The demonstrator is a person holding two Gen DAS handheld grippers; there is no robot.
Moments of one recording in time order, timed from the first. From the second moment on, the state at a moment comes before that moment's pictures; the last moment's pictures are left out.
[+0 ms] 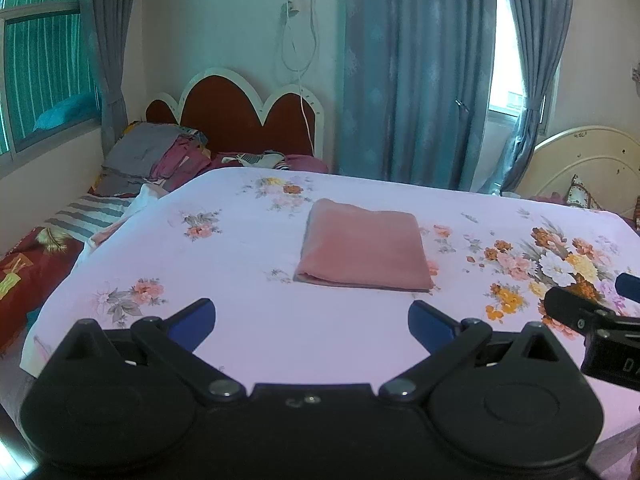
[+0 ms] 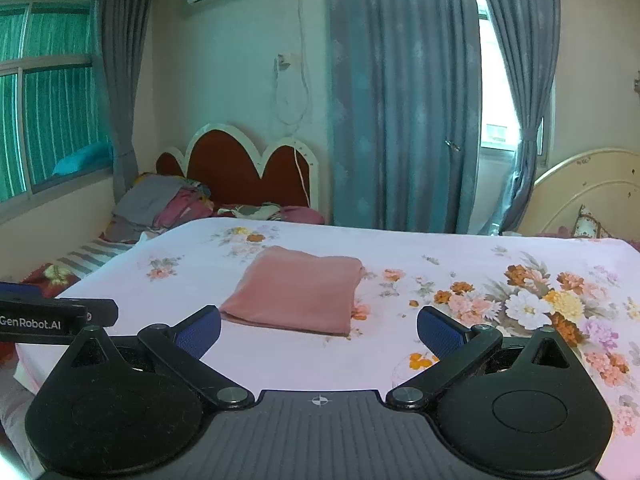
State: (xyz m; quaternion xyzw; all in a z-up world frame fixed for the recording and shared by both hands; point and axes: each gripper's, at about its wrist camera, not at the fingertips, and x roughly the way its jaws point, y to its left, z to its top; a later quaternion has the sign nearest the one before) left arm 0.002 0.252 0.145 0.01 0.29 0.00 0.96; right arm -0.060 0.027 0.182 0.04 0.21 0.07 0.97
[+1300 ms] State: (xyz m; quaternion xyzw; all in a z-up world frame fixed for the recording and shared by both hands) left arm 0.001 0.251 0.144 0.01 0.29 0.01 0.96; right arm -0.055 0.016 0.178 0.05 0.21 0.08 0.97
